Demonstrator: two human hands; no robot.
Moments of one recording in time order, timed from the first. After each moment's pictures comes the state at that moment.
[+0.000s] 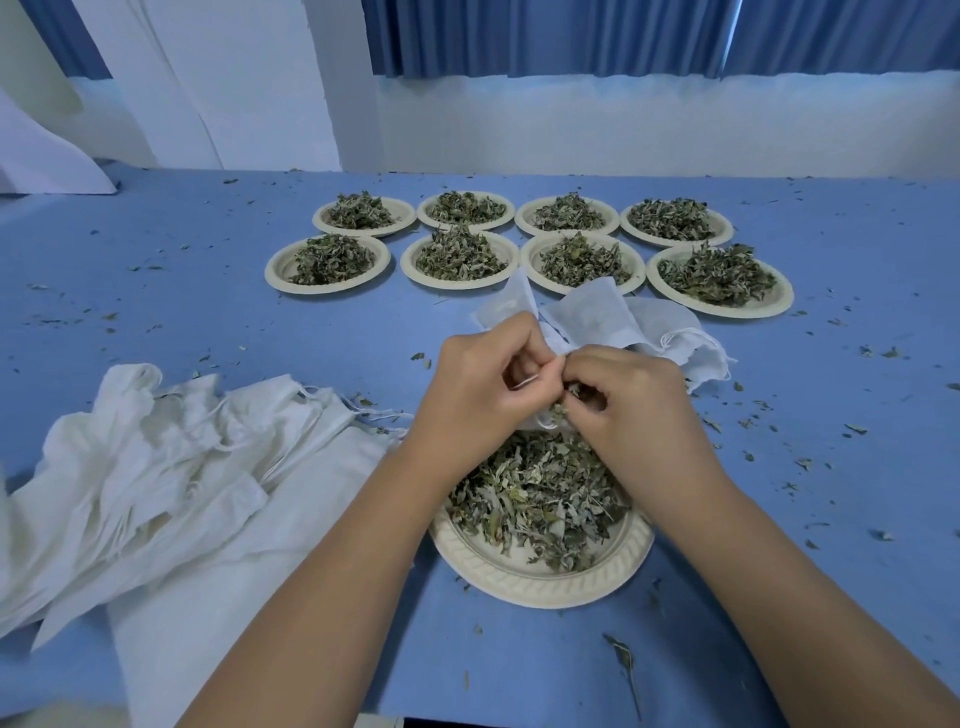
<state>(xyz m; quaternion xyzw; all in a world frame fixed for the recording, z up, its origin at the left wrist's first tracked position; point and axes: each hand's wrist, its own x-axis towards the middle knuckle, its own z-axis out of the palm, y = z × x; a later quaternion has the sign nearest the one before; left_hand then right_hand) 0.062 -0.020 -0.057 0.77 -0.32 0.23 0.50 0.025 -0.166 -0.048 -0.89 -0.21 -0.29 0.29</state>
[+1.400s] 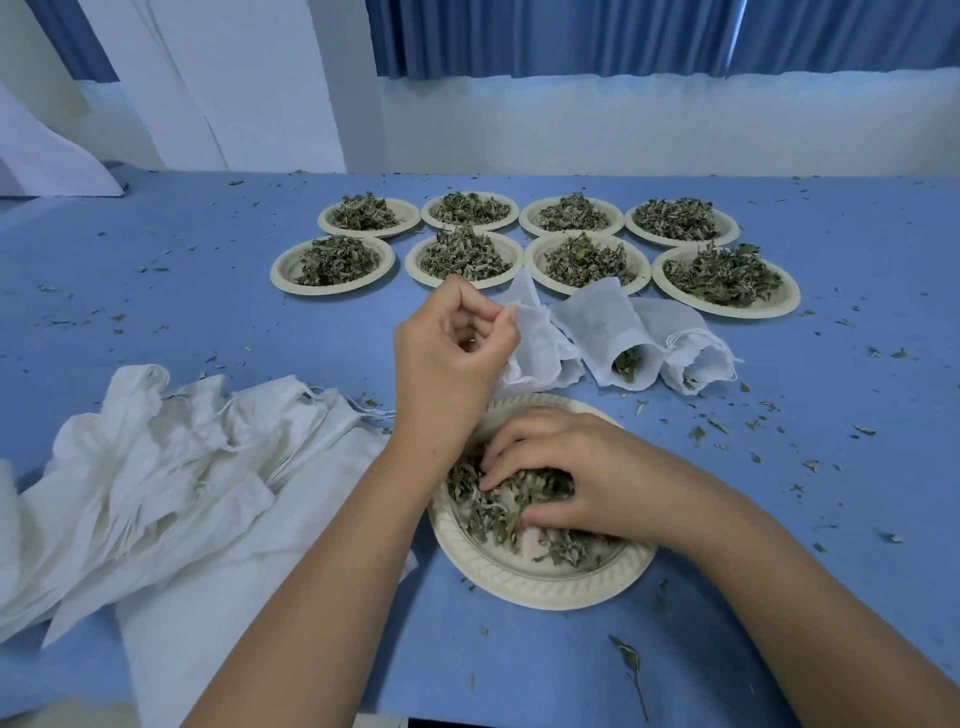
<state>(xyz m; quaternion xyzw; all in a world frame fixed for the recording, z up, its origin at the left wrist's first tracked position) 0.067 -0.015 -0.047 0.70 -0.16 0.25 0.65 0.017 -0.159 -0.048 -0.88 -0.39 0.03 0.27</state>
